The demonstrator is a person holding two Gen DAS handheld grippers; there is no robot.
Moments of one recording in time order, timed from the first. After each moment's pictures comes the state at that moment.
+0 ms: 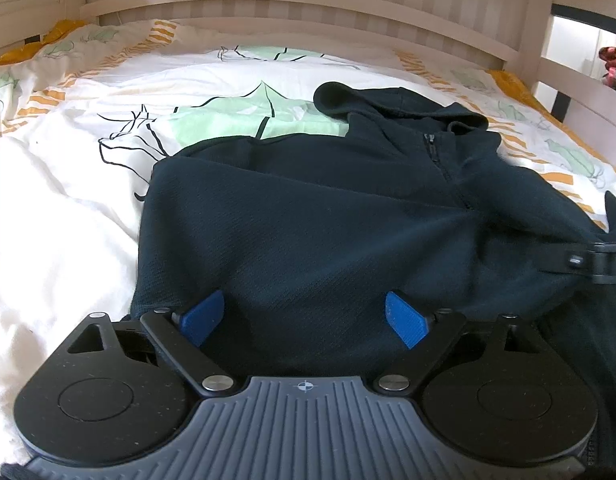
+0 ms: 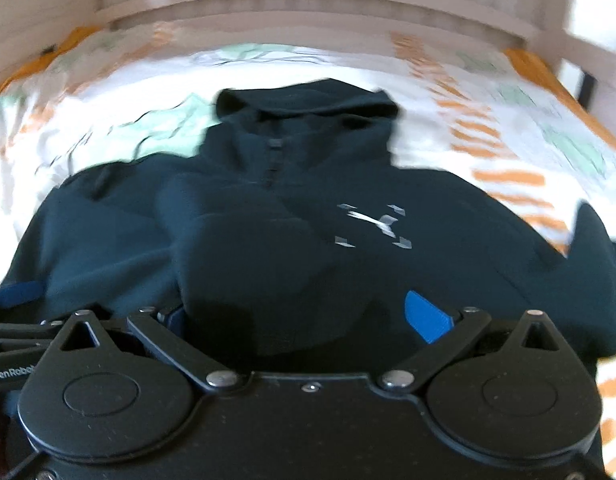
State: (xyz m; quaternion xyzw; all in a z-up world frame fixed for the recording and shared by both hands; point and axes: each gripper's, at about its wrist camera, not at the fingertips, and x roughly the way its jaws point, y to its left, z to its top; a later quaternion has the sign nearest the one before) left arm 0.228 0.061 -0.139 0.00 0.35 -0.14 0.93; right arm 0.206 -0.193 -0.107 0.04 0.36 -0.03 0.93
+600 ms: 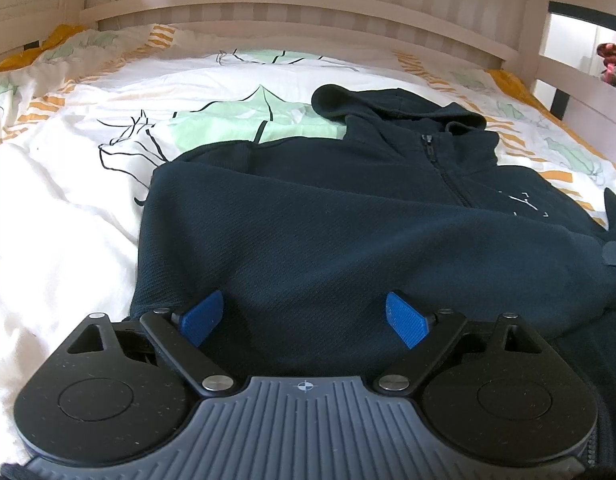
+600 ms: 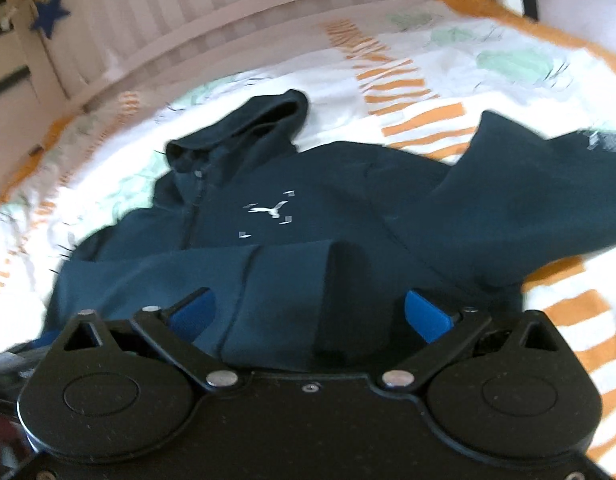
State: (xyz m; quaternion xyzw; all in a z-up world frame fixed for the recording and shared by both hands) left arm 0.225 0.058 -0.134 0.01 0.34 -0.14 0.93; right arm 0.163 -0.286 -0.110 0.20 0.34 0.00 0.92
